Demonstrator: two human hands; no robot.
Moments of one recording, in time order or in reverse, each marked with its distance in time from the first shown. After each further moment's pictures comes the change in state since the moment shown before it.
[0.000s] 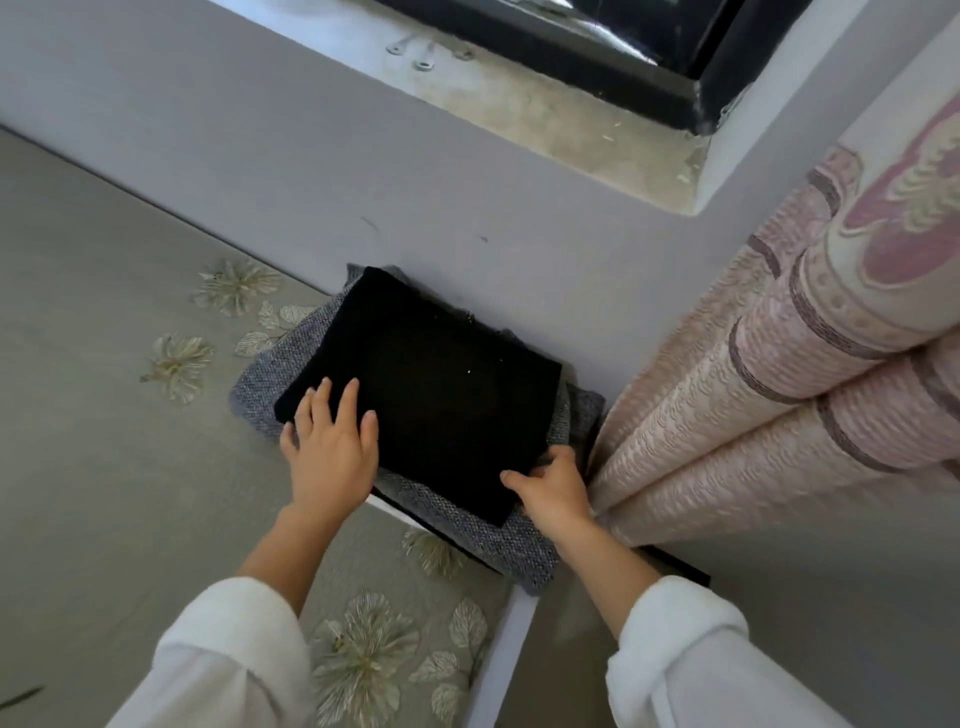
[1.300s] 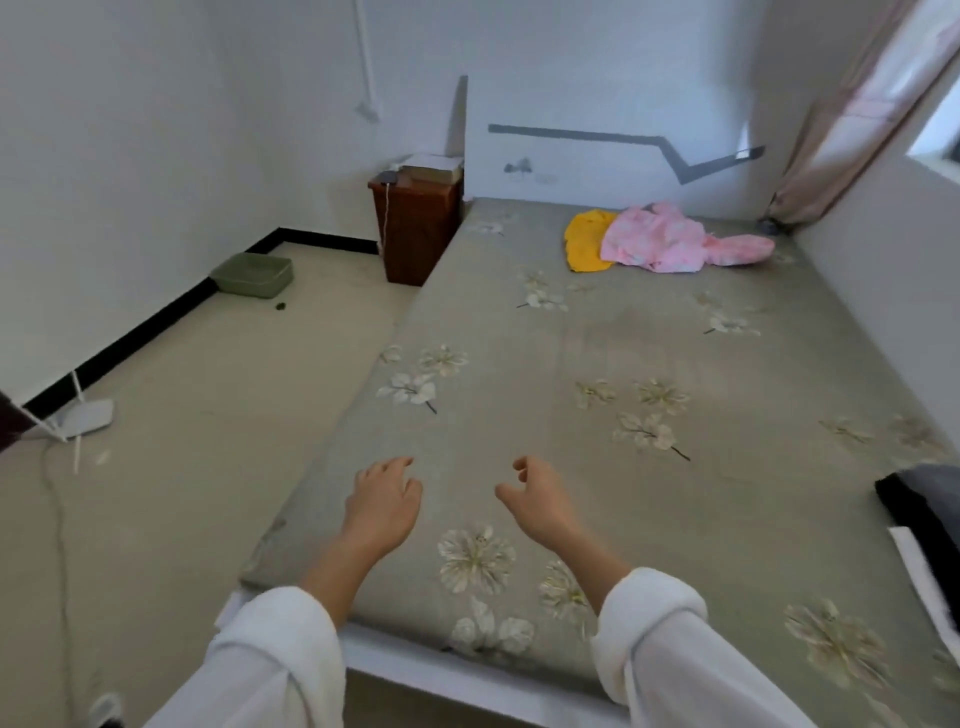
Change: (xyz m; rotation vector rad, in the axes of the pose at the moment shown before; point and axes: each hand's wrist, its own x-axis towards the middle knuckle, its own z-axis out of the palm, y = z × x) left_hand -0.815 -0.298 -0.175 -0.258 0.526 -1.051; right_hand -0.658 0.193 0.264 -0.805 -1.007 -1.125
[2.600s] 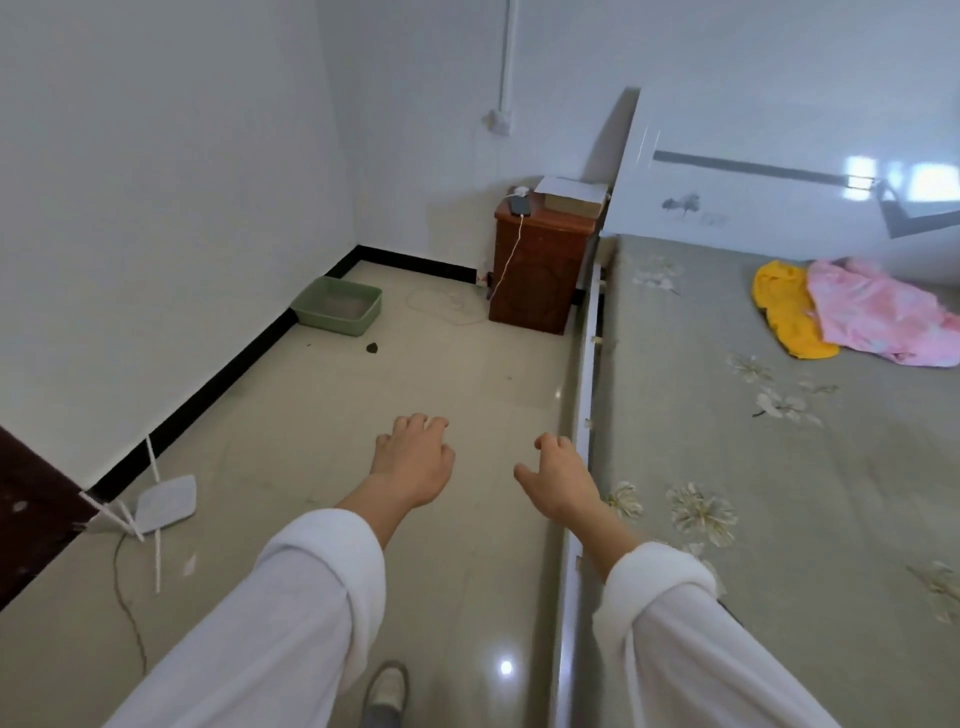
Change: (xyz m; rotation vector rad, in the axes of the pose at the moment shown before) left_hand 0.529 -0.383 -0.360 0.328 -0.024 0.149; right_hand 0.438 -0.498 0.341 -0.342 0.024 -0.084
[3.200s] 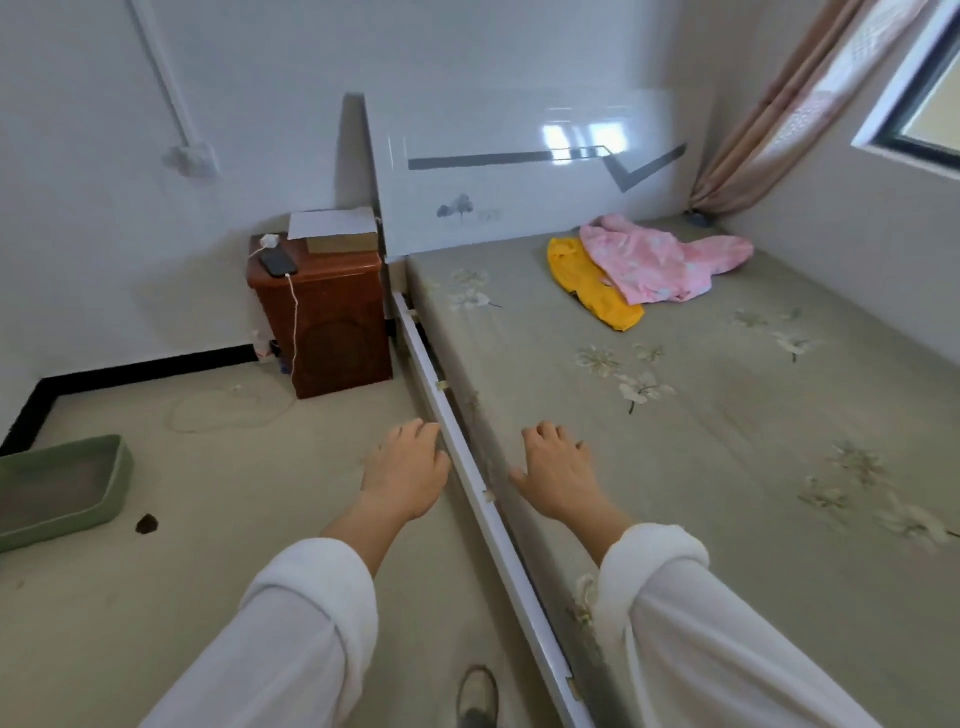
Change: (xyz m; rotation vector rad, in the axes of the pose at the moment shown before) left_hand 0.384 0.113 -0.030 -0.037 -0.109 0.615; right_hand 0.266 0.046 -0.122 -0.322 0.240 0.406
